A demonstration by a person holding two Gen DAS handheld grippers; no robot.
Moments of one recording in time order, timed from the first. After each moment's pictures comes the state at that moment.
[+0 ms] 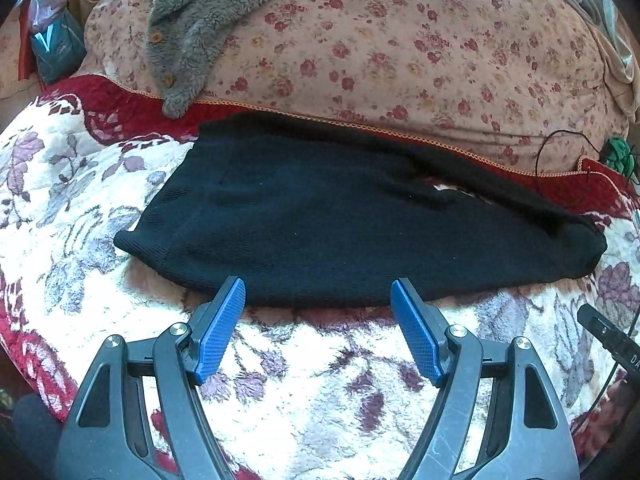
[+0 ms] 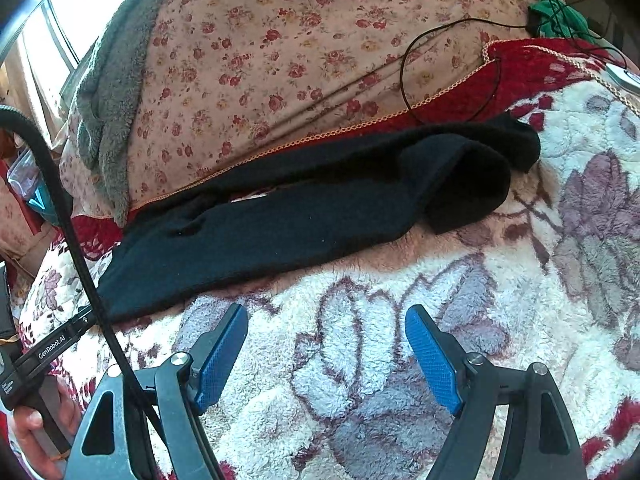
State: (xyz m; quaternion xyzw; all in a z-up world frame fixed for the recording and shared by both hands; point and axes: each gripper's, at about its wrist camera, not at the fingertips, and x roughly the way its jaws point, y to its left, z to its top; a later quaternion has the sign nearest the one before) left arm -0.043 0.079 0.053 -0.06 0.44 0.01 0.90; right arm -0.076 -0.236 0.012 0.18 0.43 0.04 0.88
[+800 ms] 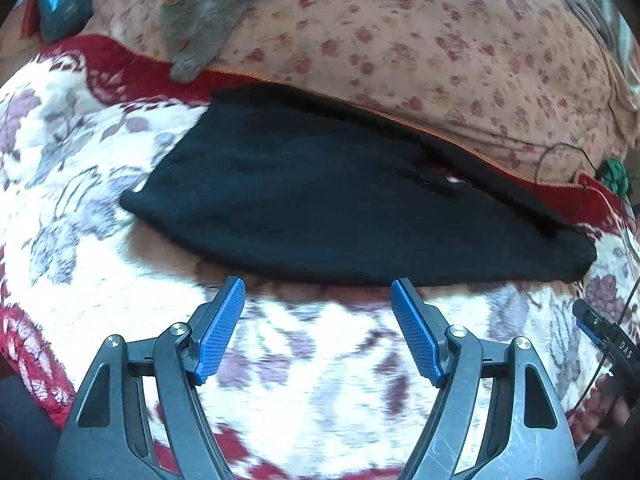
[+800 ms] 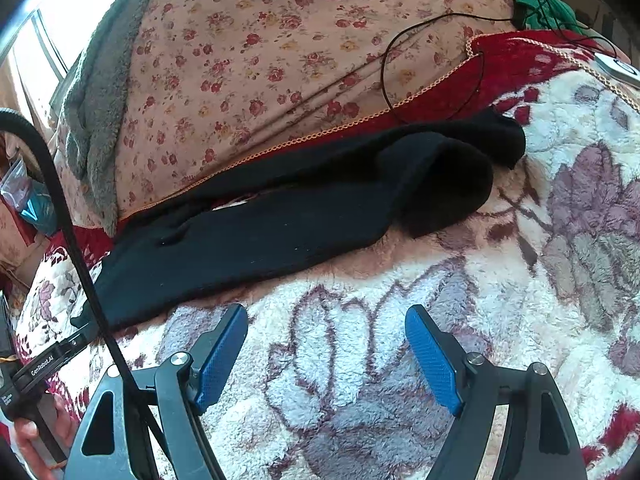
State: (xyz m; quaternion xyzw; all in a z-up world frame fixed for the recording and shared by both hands) left arm -0.046 0.116 0.039 -0.11 0.46 0.00 0.88; right arm -0.070 -0.253 0.002 0.19 0.43 0.02 0.88
